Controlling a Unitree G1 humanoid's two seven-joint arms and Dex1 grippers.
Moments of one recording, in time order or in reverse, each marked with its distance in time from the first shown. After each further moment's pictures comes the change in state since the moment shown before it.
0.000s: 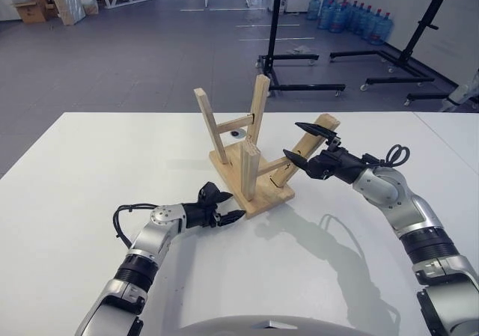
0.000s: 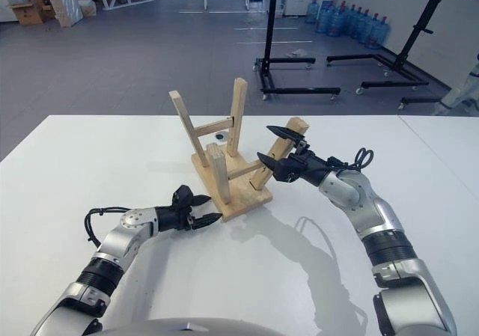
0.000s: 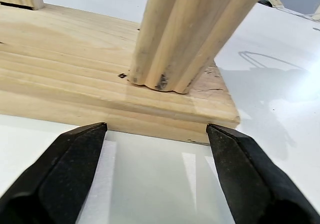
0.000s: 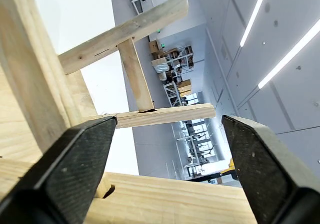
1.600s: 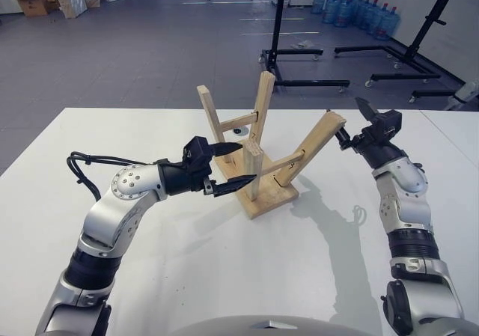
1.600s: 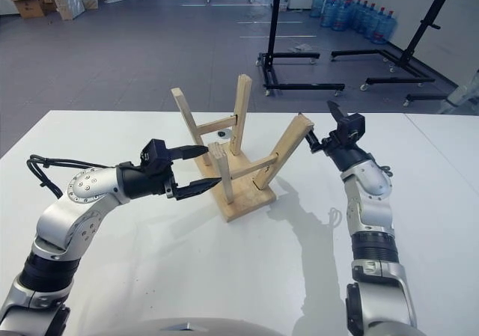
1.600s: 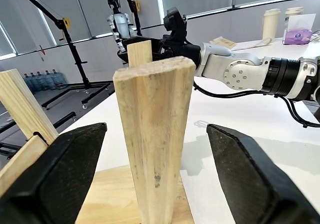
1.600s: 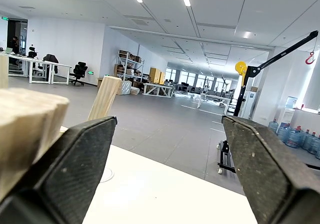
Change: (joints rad) left arm -0.087 0.201 0.077 -0.751 -0.233 0.282 0.023; right arm -0.017 0.231 -0.349 0.019 0.769 0.521 0.260
